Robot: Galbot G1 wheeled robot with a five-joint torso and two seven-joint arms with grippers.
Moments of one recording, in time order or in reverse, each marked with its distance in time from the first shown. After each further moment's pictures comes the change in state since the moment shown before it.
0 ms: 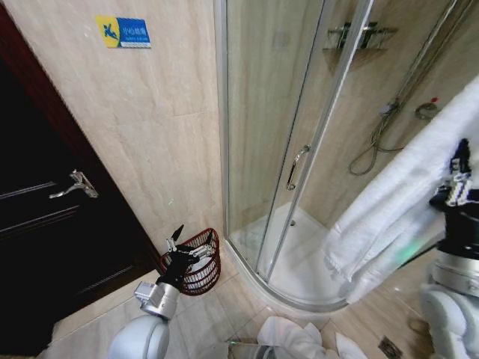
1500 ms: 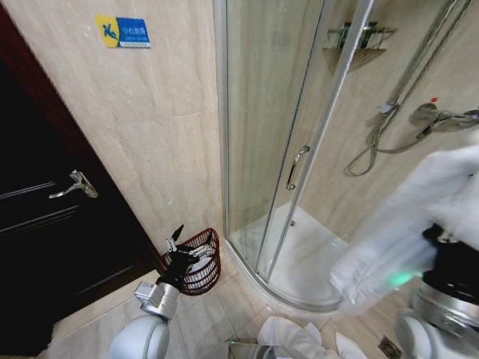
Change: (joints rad) left arm 0.000 0.000 0.000 0.000 0.000 0.000 0.000; right arm -0.115 0.202 -0.034 0.097 -0.182 0.239 0.038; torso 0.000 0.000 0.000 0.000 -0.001
